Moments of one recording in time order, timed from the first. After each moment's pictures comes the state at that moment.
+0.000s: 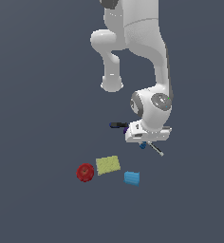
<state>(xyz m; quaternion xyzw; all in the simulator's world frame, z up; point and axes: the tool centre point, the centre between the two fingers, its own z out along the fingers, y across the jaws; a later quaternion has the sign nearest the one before) -0.007 0.166 0.042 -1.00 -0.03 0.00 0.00</state>
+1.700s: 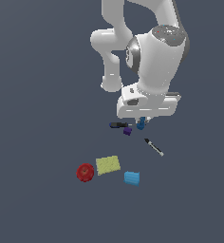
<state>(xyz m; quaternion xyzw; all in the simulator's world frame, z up) 0.001 0.117 0.234 -1.00 -0.03 0.00 0.00</state>
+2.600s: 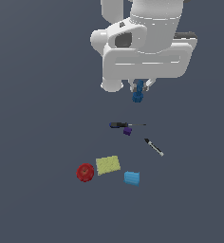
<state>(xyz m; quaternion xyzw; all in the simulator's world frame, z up) 0.013 0.077 0.393 -1.00 -0.03 0.00 0.00</state>
